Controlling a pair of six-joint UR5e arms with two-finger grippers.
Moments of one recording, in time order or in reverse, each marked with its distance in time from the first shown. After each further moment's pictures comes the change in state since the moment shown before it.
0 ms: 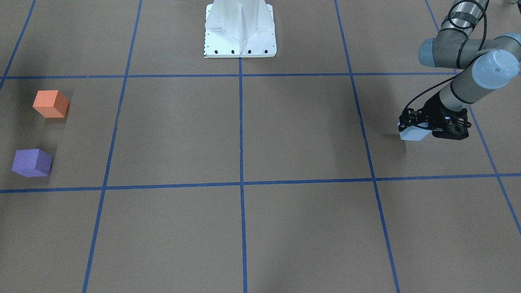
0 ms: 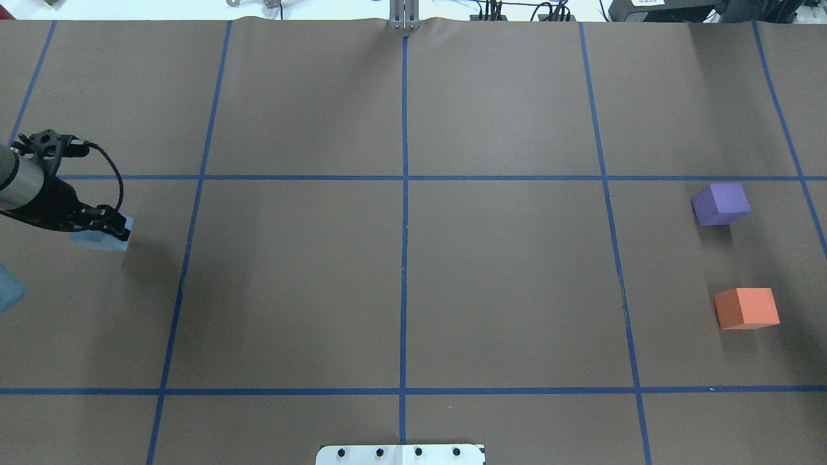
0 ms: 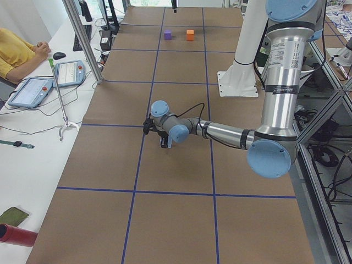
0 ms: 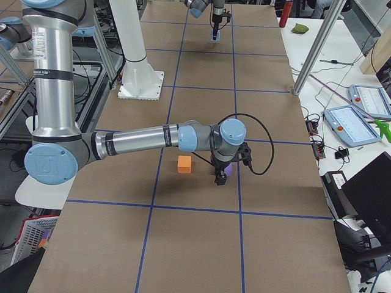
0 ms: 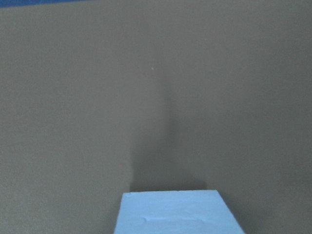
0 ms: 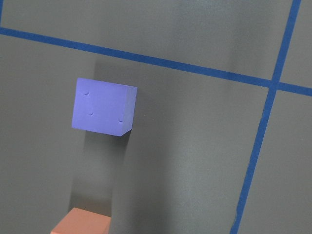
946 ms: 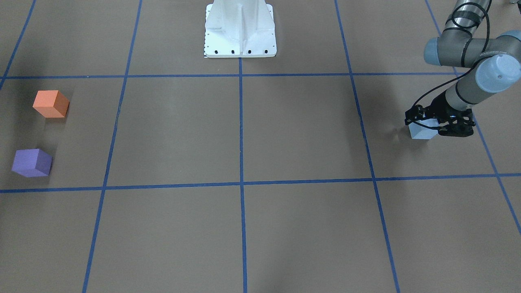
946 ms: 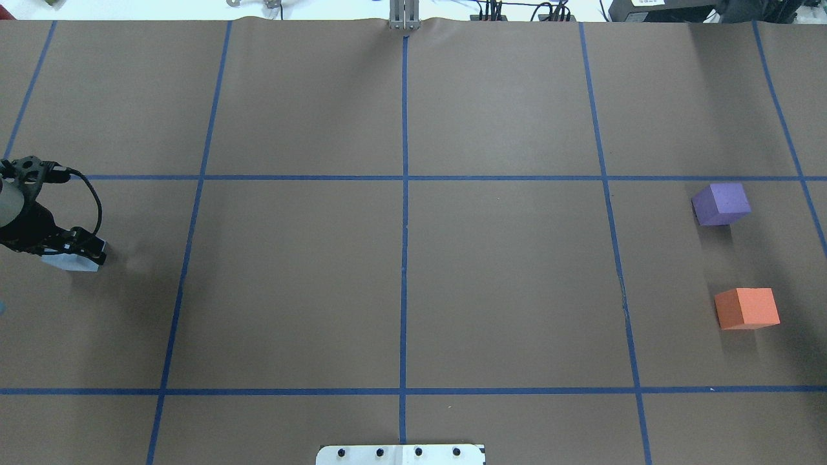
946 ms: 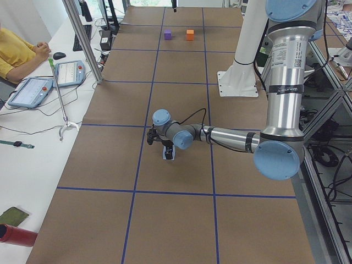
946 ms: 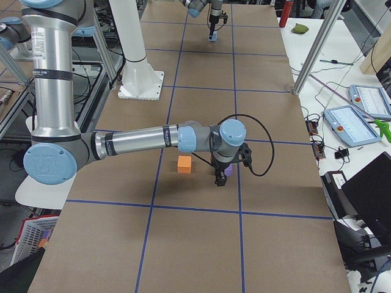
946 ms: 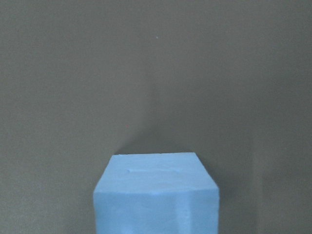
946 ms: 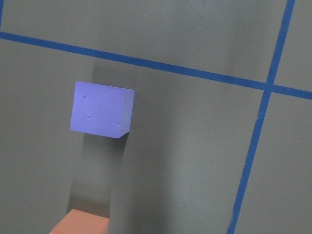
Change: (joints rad) left arm -0.002 0.091 0.064 0.027 -0.013 0.126; right arm 0.010 -0.001 -0.005 -0.001 -0.006 -0.002
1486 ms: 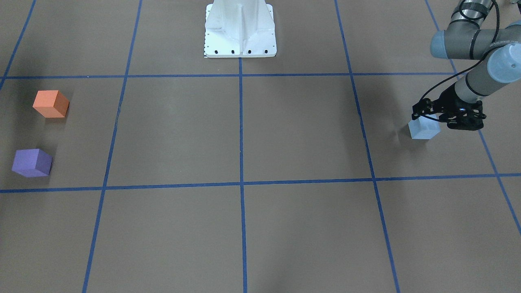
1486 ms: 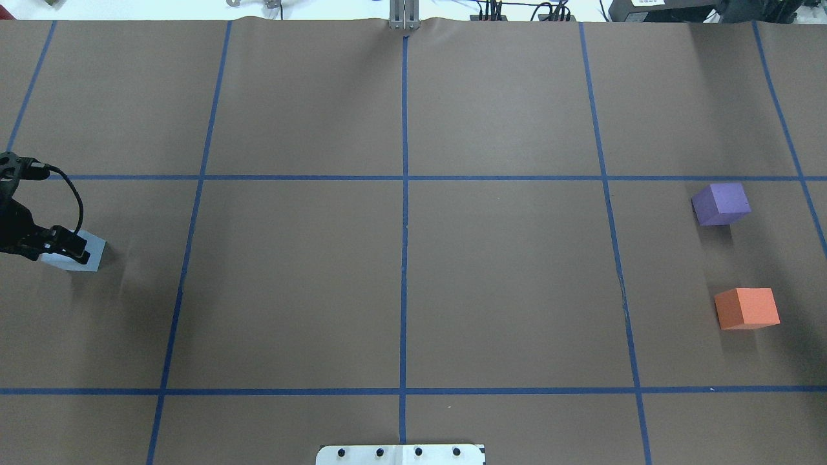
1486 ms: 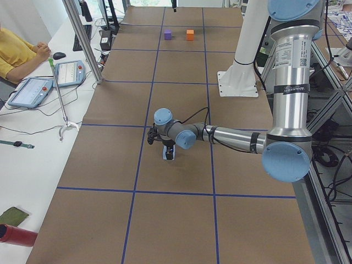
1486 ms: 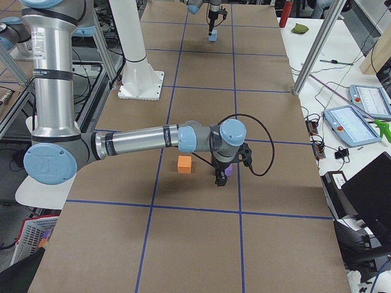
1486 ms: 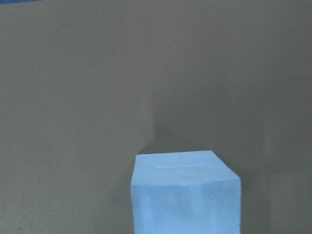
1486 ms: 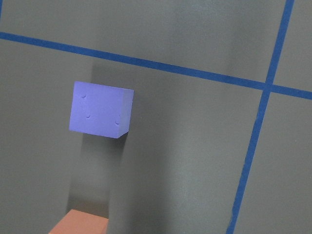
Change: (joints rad) left arm -0.024 0.047 -0.079 0.041 -0.006 0.018; right arm 0.002 0.001 0.001 0.001 -0.001 0.001
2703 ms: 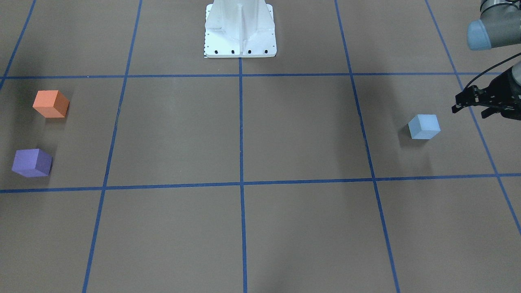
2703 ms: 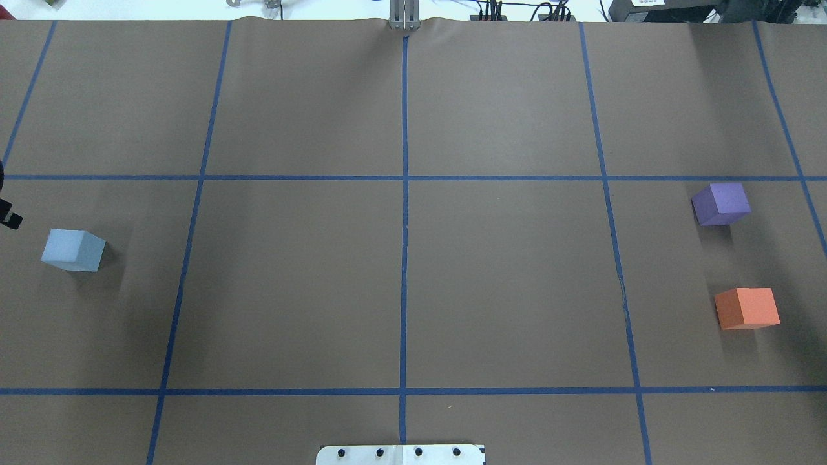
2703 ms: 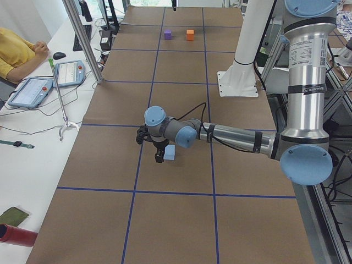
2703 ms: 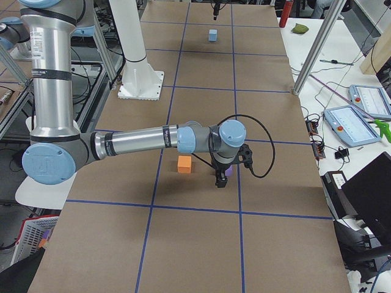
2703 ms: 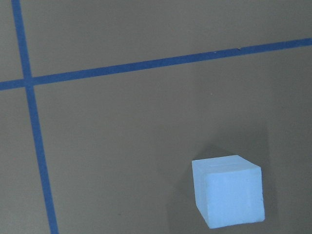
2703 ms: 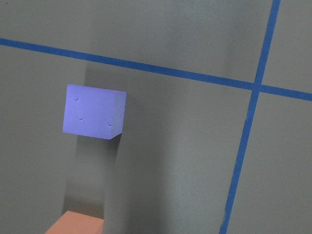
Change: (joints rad) left arm -0.204 0.020 -0.070 0.129 -0.073 0.291; right arm 0.017 -0.001 -0.001 0.000 -0.002 0.000
